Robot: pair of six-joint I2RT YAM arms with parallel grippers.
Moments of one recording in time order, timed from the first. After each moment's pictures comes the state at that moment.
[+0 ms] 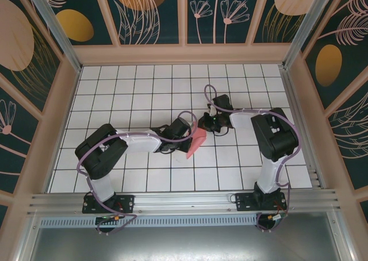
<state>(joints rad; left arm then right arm) -0.87 1.80 0.91 -0.08 0.05 -0.51 0.43 1.85 0.96 -0.11 -0.49 0.66</state>
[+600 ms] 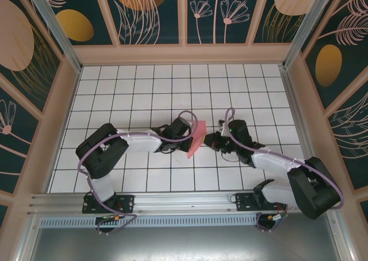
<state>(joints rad) -0.87 1.81 0.91 -0.06 0.07 -0.51 0.56 1.22 0.36 0.26 -0.51 0.97</state>
